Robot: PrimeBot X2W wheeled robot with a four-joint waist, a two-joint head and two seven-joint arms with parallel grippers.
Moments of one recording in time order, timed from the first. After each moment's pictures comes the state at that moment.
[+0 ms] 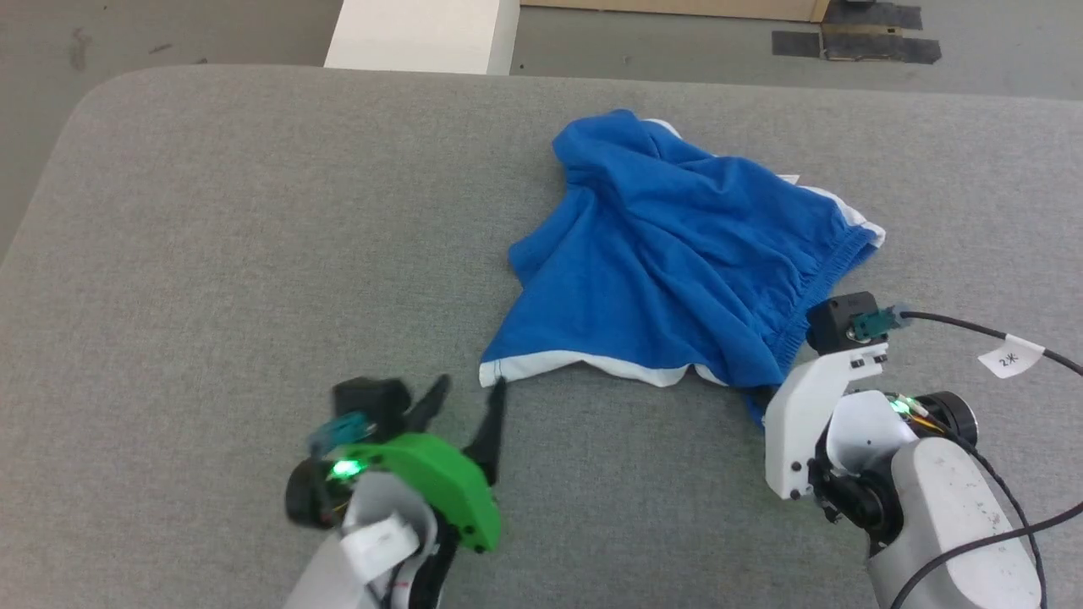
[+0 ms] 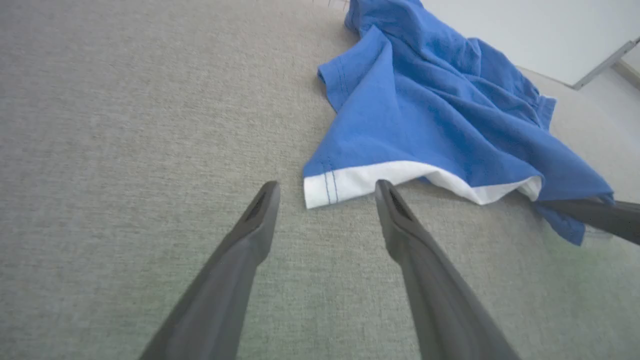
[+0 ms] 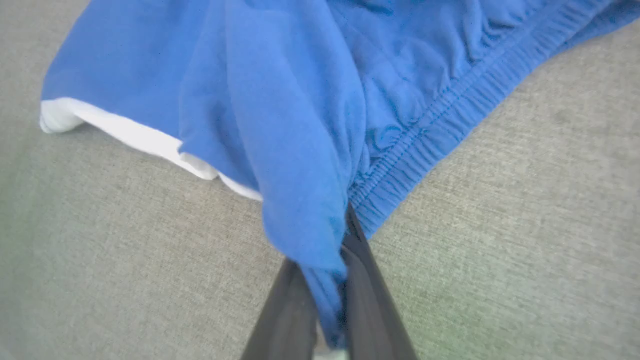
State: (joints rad) left arm -0.16 0.10 -0.32 0.14 -0.45 0.05 0.09; right arm -0.31 -0.05 0.08 0.28 0.22 0.13 0.62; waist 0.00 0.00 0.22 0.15
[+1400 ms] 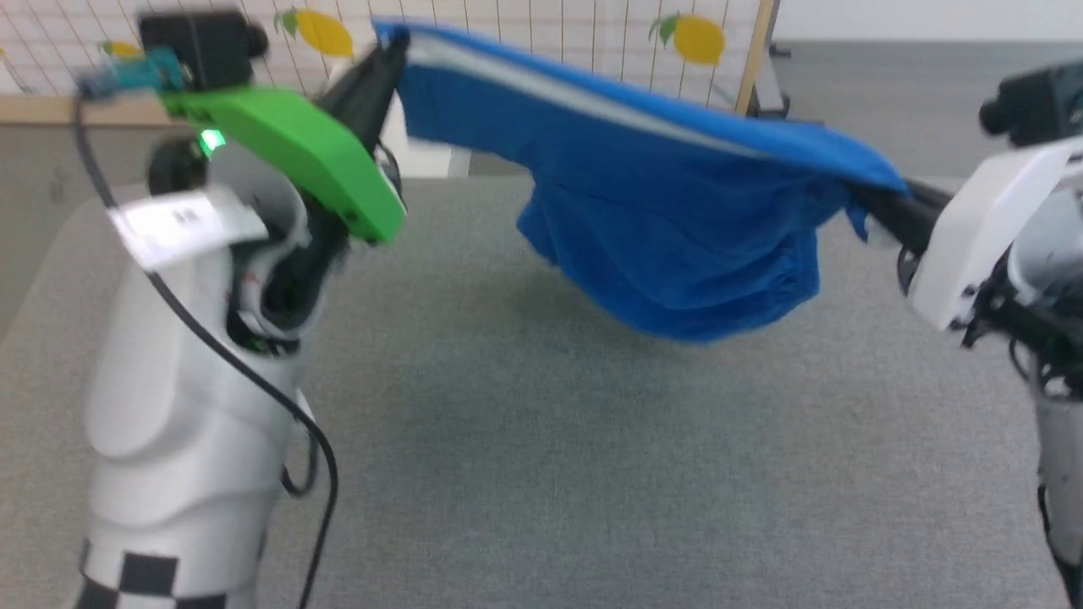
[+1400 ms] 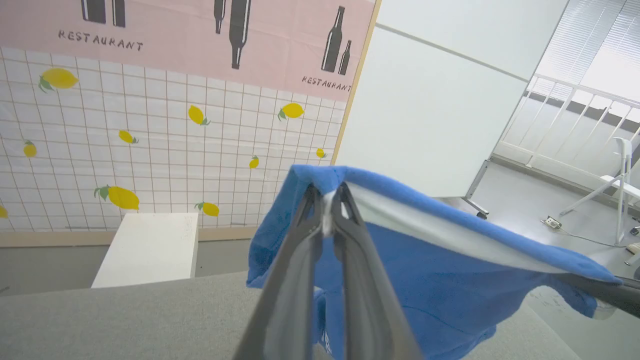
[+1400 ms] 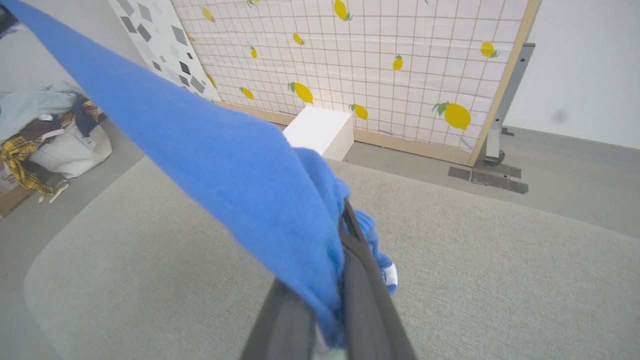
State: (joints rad) left arm -0.70 0.18 -0.18 0.07 -0.63 -0.01 0.40; right arm -0.55 -0.28 0.04 -0.04 0.61 0.13 0.83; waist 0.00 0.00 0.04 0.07
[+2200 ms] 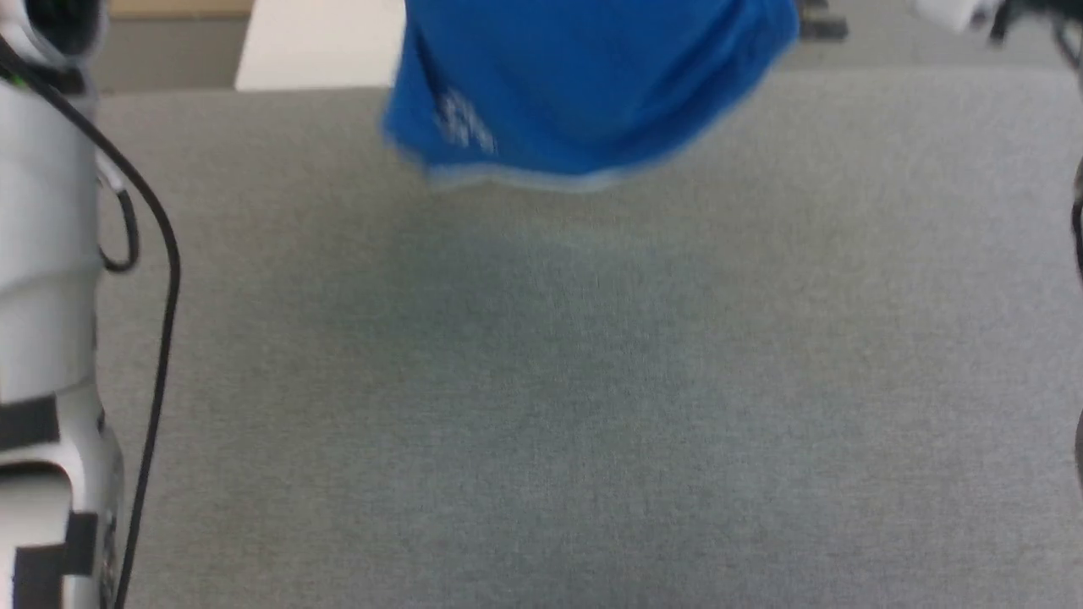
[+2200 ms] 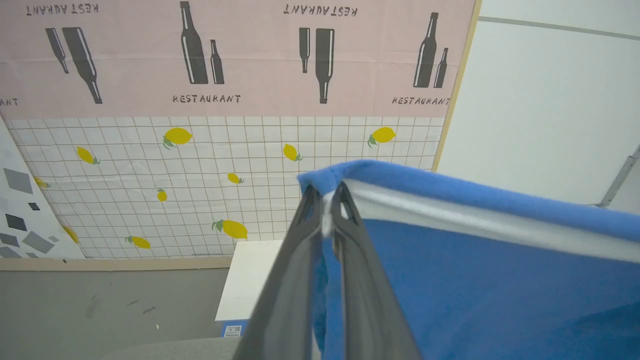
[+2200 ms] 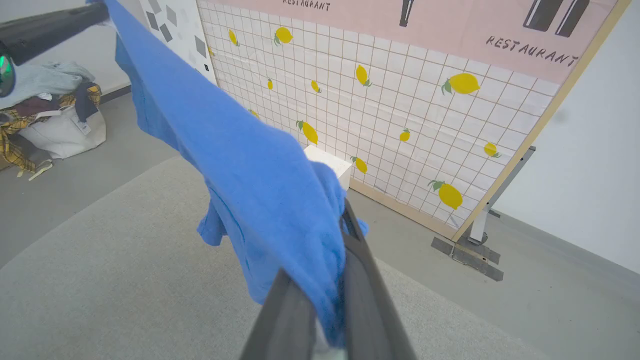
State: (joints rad) left arm -1.17 0.35 -0.17 0.26 -0.47 0.08 0.51; right arm -1.17 -0.25 0.20 0.12 0.62 0.13 0.96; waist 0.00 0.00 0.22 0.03
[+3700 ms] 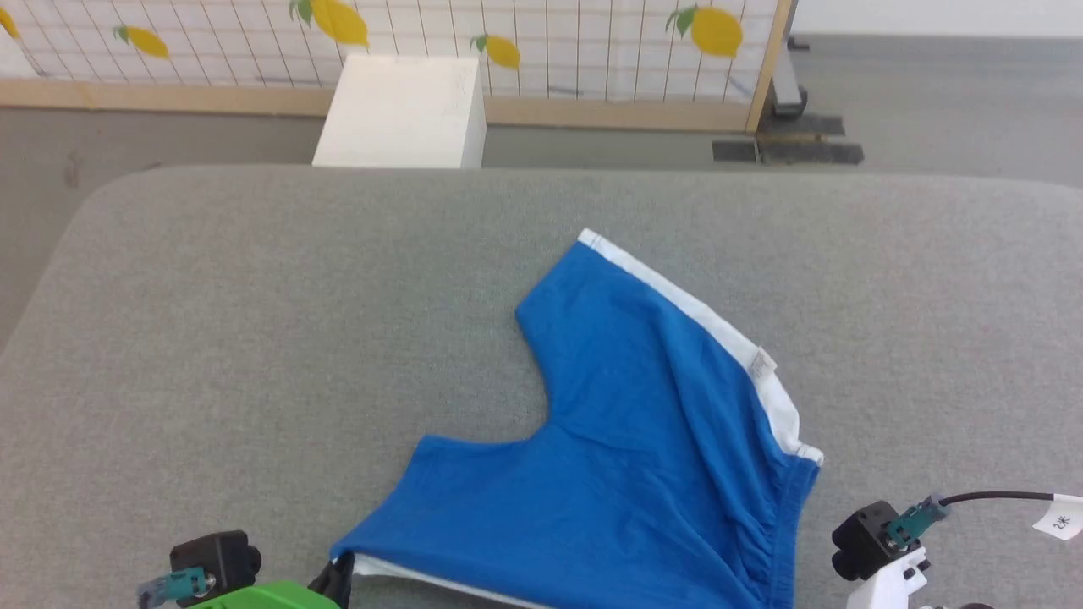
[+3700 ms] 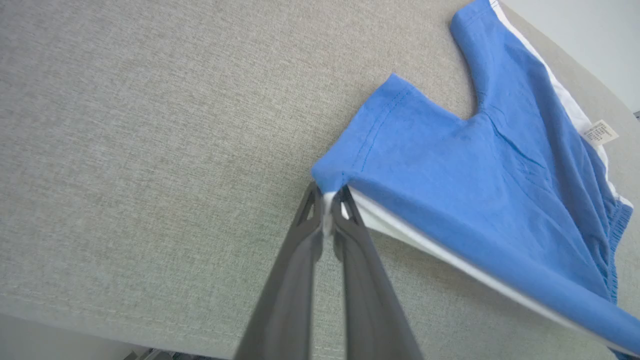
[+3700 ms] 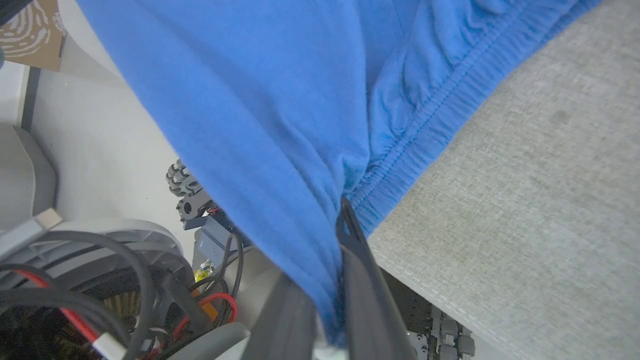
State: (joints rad) left arm 0.27 0.24 -0.17 -0.27 -0.62 0.32 0.40; right arm 0.18 -0.37 0.22 -0.23 0.73 0.13 1.01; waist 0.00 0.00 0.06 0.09
